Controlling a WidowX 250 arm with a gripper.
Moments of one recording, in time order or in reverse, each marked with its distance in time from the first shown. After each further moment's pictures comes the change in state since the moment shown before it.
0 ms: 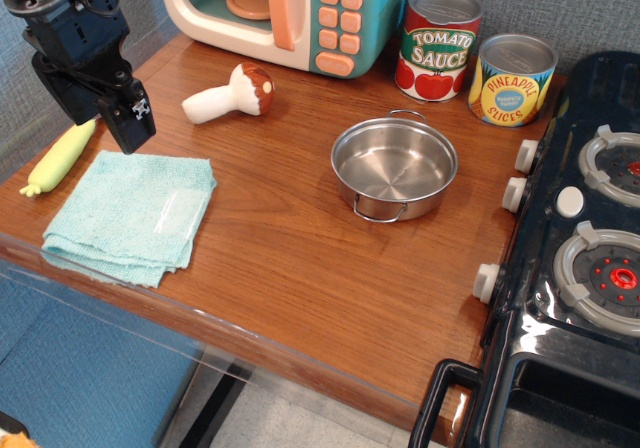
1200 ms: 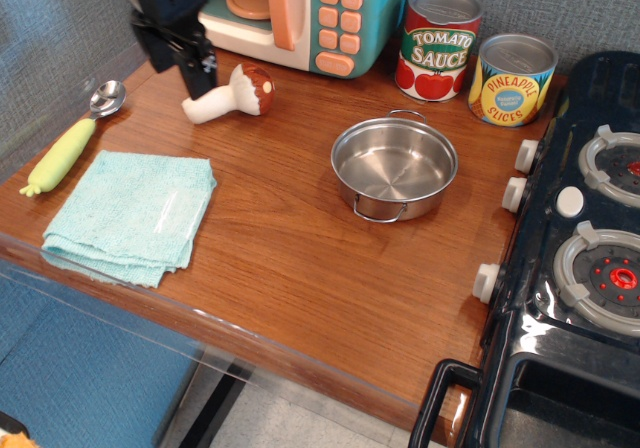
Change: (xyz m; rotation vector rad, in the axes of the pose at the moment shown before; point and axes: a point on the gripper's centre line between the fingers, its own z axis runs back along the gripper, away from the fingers) arm 0.100 0.036 -0.067 -0.007 0.024 -0.183
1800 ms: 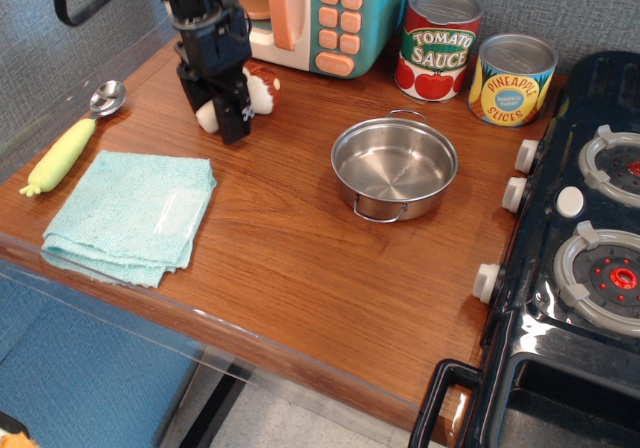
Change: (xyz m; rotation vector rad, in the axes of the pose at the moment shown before) arm -0.001 -0.027 -0.036 -0.091 0.084 -0.023
